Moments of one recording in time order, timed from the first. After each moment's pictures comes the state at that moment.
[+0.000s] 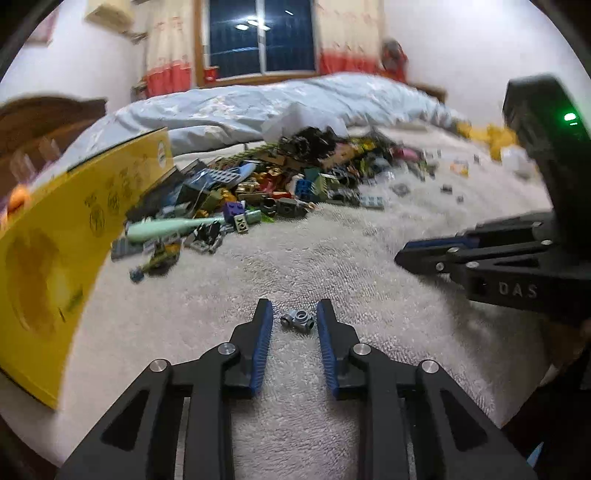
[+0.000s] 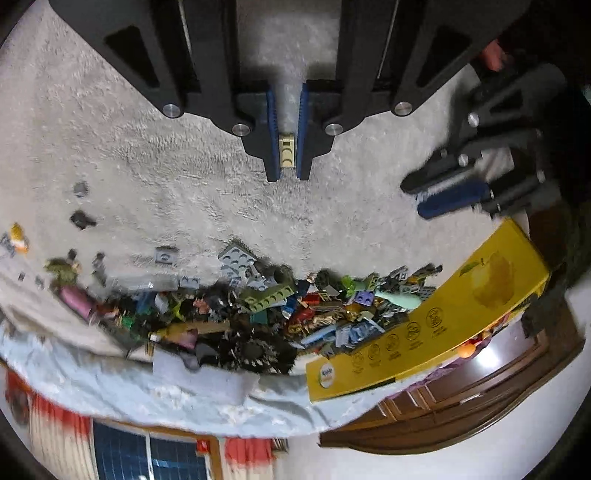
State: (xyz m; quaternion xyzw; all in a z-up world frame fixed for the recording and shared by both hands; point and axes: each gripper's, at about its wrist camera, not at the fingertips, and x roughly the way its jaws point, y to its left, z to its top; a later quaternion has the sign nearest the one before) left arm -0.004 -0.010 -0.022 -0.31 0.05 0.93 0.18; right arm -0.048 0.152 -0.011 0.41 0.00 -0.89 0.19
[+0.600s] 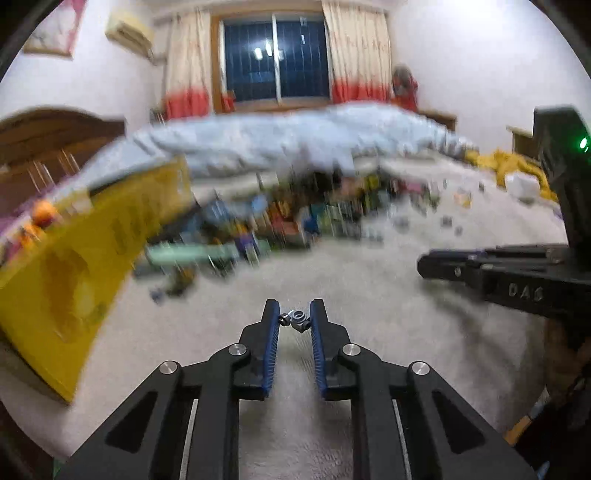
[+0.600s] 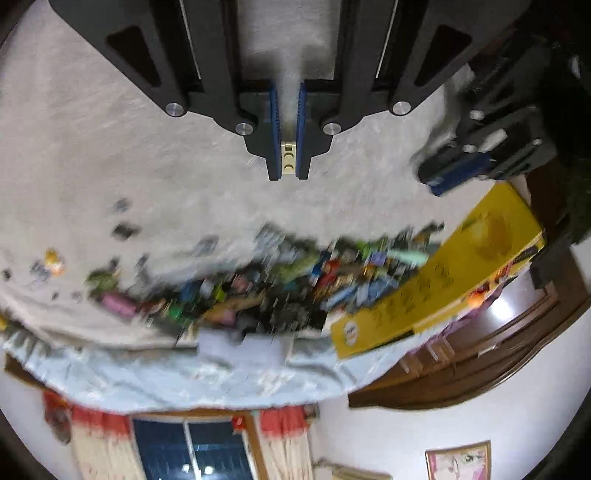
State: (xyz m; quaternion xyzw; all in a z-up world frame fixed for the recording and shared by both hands) left arm 0.018 -0.001 0.002 -0.23 0.07 0.96 0.15; right arm -0.015 0.174 0.005 0.33 -0.05 -0.93 0.14
